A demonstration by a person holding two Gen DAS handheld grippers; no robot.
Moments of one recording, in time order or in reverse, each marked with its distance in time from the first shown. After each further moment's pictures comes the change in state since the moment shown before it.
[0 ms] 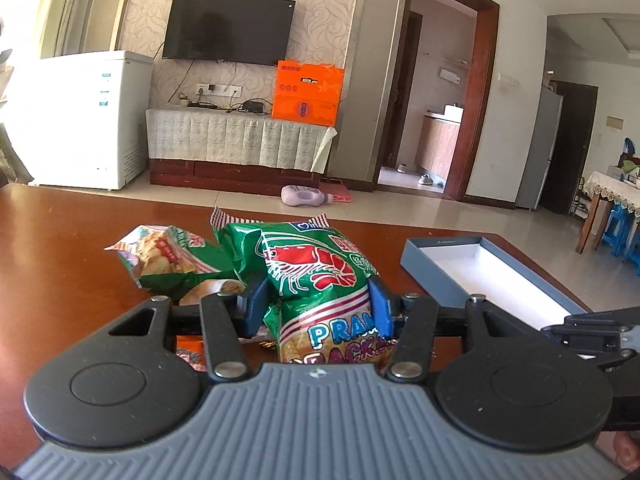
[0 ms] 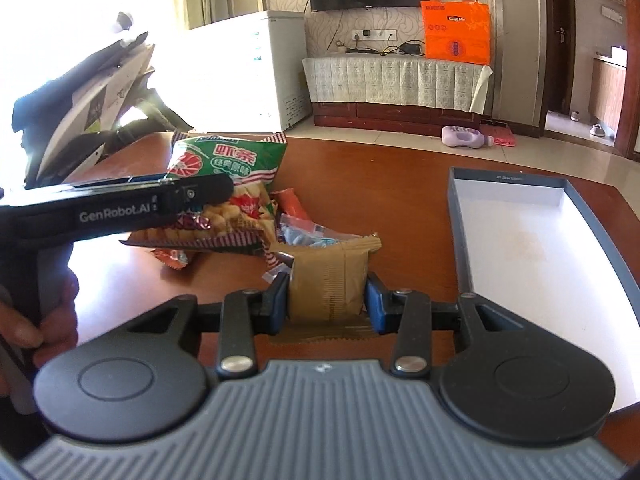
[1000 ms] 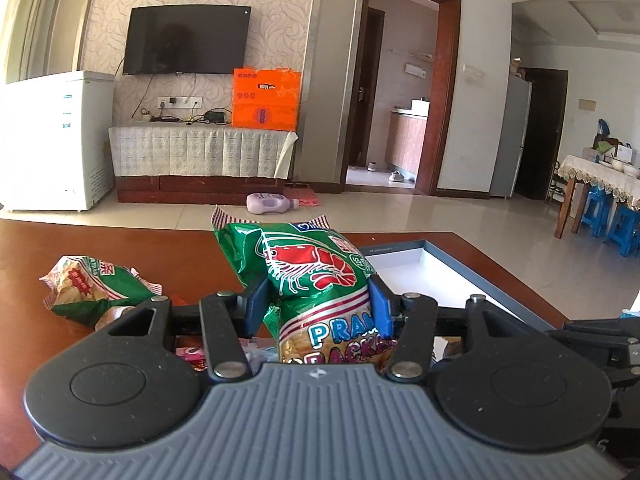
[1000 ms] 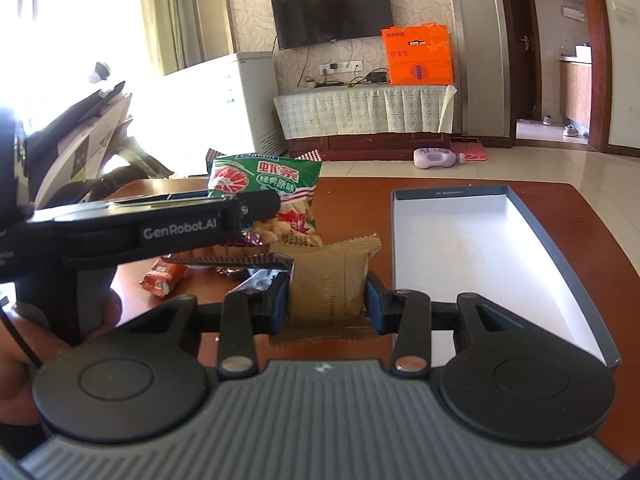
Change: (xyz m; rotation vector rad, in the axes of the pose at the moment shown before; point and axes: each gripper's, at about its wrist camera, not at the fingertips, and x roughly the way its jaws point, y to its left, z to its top) left arm 0.011 -0.085 0.012 0.077 -0.004 -0.077; right arm -0.047 -0.037 -0.008 0.078 -0.116 -0.047
